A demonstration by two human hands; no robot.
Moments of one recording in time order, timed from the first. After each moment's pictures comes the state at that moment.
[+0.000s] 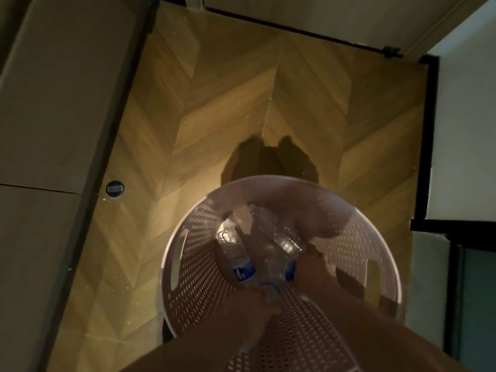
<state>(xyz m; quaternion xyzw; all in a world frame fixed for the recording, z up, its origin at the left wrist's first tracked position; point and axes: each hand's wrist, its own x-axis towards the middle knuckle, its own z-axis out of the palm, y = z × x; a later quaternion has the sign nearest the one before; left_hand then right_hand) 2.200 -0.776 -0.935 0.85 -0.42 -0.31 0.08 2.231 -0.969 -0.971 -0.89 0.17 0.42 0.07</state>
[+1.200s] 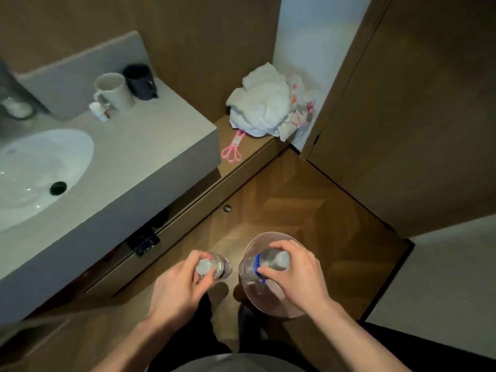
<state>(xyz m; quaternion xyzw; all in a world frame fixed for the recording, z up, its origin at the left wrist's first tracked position) 2.003 -0.658 -0.274 0.91 0.27 -0.01 0.31 2.167 -0.866 -0.247 -0.91 -0.21 0.23 0.27</state>
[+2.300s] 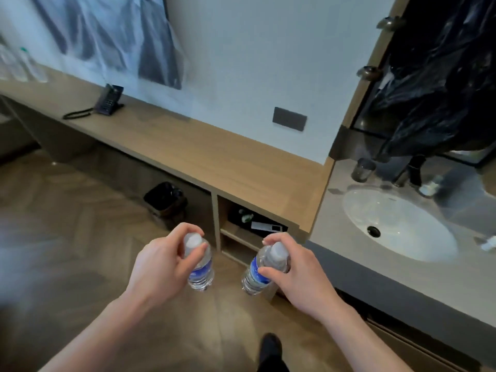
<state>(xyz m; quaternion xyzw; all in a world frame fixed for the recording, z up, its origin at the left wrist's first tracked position) 1.382 -0.578 -0.124 0.60 0.72 0.32 0.15 1.655 -0.510 -0.128 -0.52 -0.74 0.38 0.19</state>
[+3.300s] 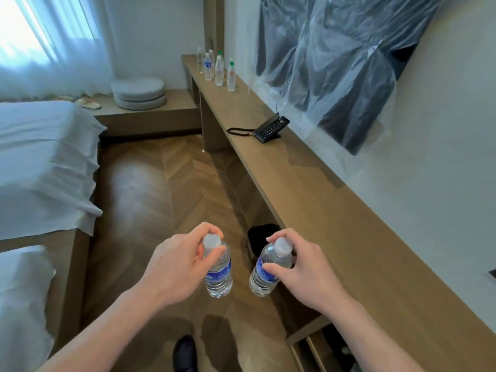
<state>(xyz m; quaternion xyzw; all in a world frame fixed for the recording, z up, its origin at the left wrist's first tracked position) 1.044 -0.436 -0.106 0.39 0.87 0.30 0.06 1.204 -0.217 -0.108 -0.23 -0.89 0.39 0.08</state>
